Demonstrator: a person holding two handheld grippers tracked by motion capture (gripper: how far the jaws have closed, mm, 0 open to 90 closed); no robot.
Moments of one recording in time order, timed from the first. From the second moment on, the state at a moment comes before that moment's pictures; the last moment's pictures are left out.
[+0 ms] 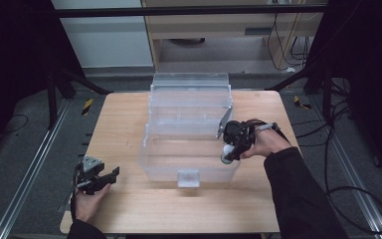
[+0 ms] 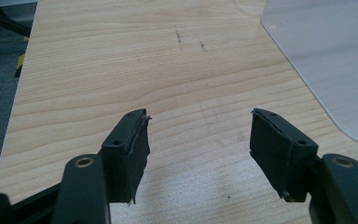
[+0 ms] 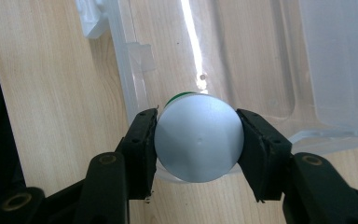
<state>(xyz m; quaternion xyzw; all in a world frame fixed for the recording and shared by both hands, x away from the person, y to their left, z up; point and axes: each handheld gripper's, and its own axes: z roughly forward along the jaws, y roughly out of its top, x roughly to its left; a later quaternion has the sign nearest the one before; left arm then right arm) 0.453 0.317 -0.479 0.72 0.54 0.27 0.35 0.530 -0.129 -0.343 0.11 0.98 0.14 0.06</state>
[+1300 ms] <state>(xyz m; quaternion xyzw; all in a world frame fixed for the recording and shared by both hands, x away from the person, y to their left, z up) 0.454 0.317 -0.479 0.72 0.54 0.26 0.35 0.540 -0.136 -0.388 0.13 0.98 0.12 0.03</state>
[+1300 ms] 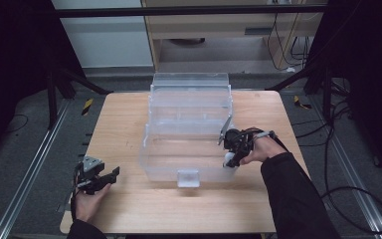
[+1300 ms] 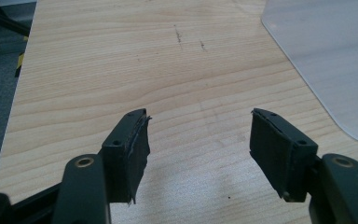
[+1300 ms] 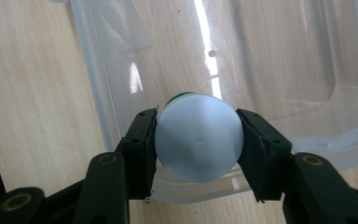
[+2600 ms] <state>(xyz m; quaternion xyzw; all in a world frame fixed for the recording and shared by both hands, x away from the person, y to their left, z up) 0.454 0.317 -0.479 0.72 0.54 0.26 0.35 0.543 -0.135 -0.403 0.14 0.98 0.12 0.02</state>
